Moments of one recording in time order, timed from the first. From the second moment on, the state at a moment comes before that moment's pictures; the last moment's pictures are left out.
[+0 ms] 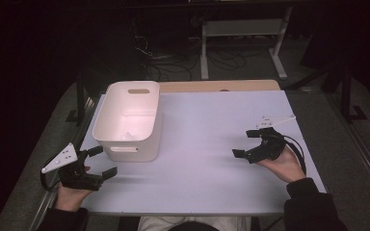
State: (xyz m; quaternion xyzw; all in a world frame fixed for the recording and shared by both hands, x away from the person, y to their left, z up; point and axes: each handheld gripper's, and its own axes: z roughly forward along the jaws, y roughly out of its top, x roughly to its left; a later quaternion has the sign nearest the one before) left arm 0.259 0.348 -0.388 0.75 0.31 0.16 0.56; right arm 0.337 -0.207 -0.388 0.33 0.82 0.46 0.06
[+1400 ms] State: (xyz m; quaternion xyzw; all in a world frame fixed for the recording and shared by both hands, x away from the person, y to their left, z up) left arm 0.260 0.349 -0.388 0.75 0.31 0.16 0.56; right arm 0.297 -0.244 -0.425 0.37 0.79 0.48 0.11
